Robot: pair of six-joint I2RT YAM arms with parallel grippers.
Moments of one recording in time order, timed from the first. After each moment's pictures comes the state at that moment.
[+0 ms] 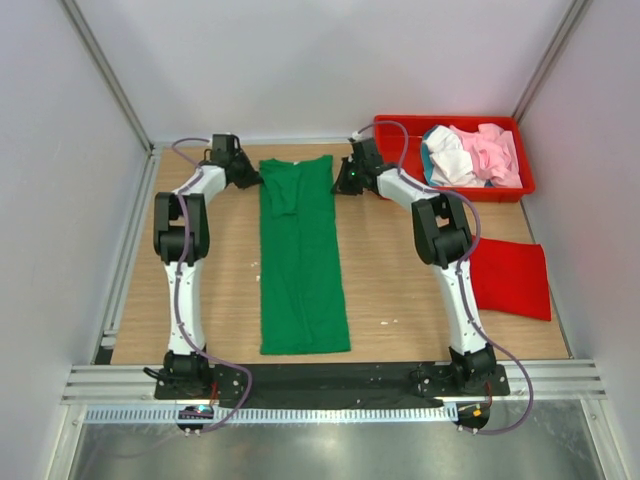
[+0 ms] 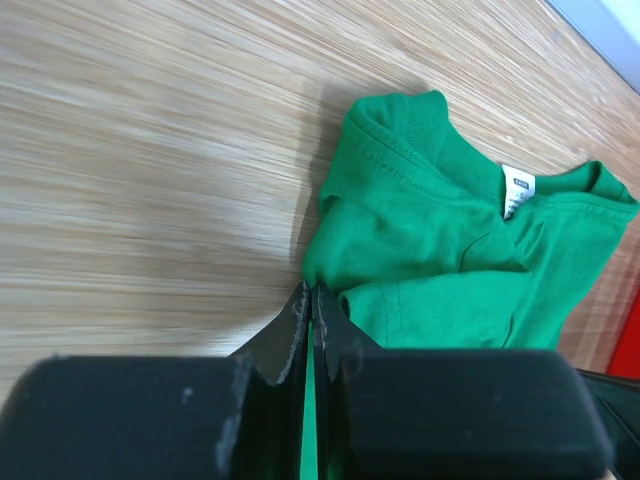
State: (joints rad) left arm -0.07 2.40 1.88 -0.26 0.23 -0.62; right arm 0.38 2.45 1.96 -0.25 -0.23 0.52
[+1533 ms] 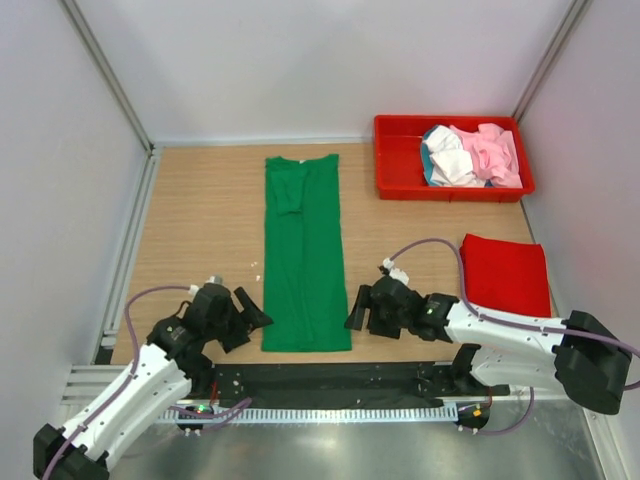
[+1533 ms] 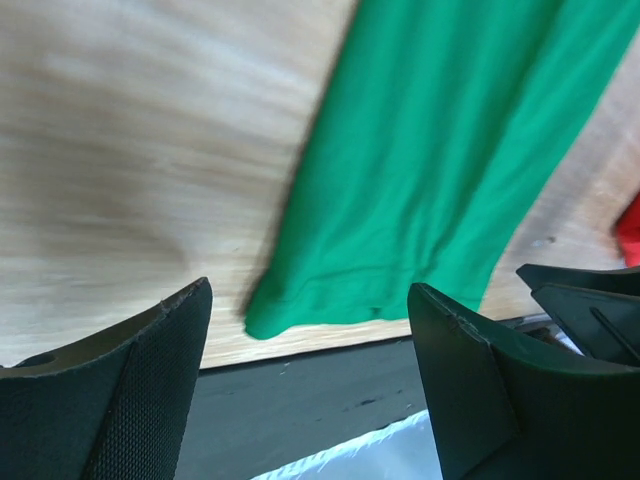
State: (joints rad) left arm -0.54 0.52 0.31 -0.71 0.08 -1.13; right arm 0.96 1.08 0.47 -0.30 0.04 1.09
